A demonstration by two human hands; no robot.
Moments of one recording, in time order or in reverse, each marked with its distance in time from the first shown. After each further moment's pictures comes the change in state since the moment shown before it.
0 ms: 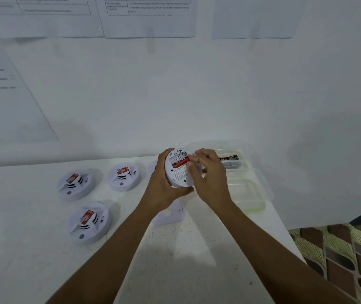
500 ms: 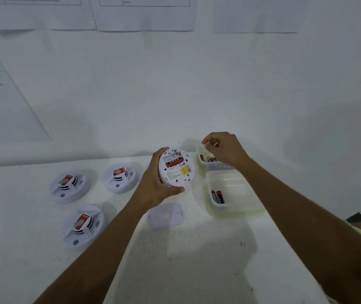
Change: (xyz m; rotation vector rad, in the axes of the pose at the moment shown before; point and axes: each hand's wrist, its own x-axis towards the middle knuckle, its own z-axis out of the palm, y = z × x) left_hand 0.012 -0.020 -0.025 0.124 -0.068 -0.034; right_hand 0.101 0.042 -0.041 -0.254 -0.360 0.179
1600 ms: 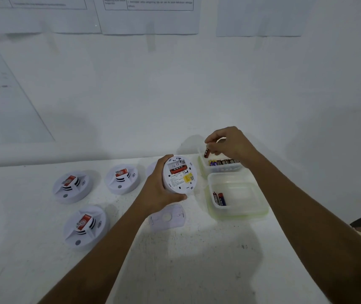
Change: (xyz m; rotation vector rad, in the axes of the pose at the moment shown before) left_hand 0.001 -0.016 0.007 0.056 -0.009 0.045; right_hand 0.000 -0.014 -0.023 0.258 -0.085 0.077
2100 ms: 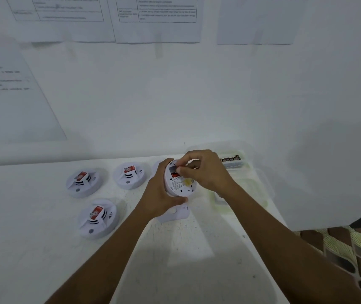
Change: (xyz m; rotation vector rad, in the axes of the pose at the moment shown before) left_hand -0.034 0.018 -0.005 0.037 0.025 0.037; right_hand -0.085 -0.044 0.079 0.137 -0.059 -0.179
